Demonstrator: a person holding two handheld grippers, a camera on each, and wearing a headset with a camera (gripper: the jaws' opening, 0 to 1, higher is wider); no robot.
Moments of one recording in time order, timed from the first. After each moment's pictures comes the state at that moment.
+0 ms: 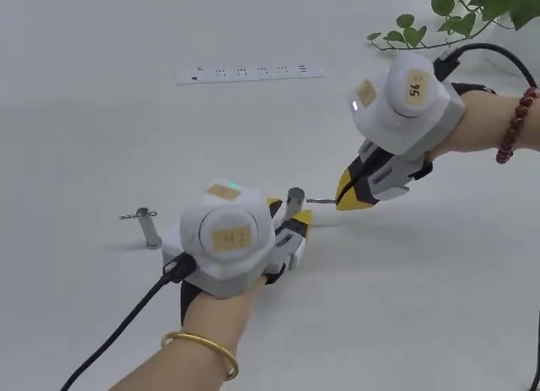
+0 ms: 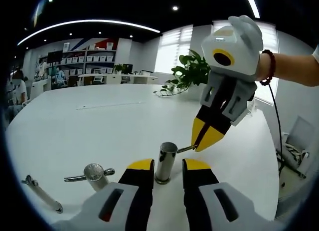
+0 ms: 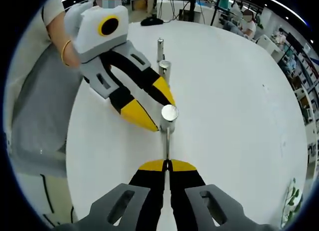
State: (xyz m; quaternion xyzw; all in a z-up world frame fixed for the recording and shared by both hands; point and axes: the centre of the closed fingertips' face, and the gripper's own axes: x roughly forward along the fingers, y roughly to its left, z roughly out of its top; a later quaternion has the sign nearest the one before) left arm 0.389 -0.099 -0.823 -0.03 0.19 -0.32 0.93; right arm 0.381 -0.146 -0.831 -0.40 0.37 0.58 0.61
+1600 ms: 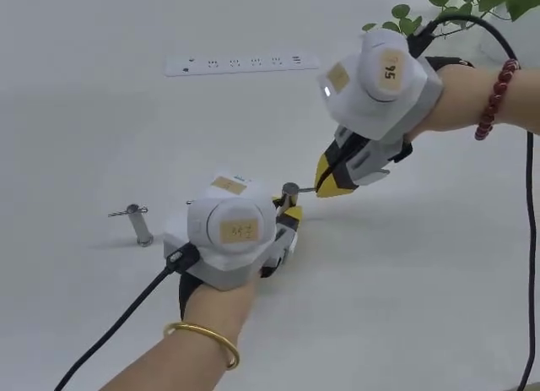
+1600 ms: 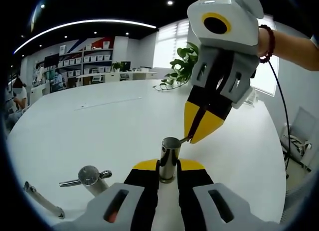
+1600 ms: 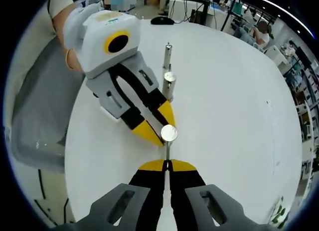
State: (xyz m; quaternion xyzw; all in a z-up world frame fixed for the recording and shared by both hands) left arm 0.394 -0.101 -0.834 0.01 0.21 -0.33 0.92; right arm 0.390 -0.124 -0.824 -0.44 0.35 0.59 0.58
